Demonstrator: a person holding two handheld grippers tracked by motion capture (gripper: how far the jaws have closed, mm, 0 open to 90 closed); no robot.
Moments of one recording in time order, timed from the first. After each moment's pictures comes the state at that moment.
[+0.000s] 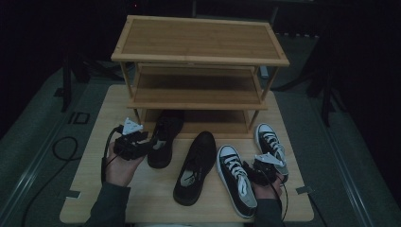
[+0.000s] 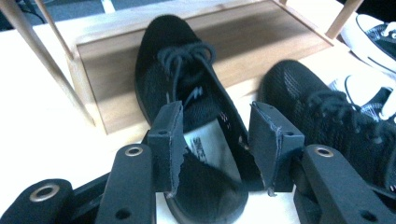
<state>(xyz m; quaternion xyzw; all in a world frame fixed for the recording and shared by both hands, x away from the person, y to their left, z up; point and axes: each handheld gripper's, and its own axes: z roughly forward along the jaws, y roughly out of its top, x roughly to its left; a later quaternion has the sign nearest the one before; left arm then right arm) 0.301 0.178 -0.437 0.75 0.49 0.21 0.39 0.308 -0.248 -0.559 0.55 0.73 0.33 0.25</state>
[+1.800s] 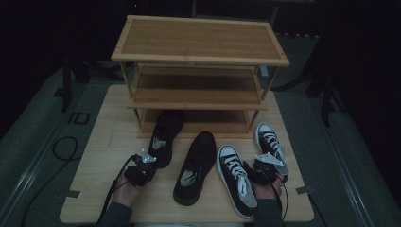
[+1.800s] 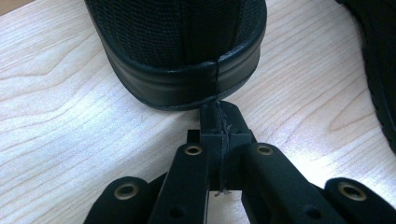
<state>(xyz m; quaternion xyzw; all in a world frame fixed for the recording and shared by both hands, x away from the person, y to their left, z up) 0.282 0.161 -0.539 0.83 0.48 0.15 0.25 0.308 -0.248 -0.559 0.55 0.73 0.33 0.25</state>
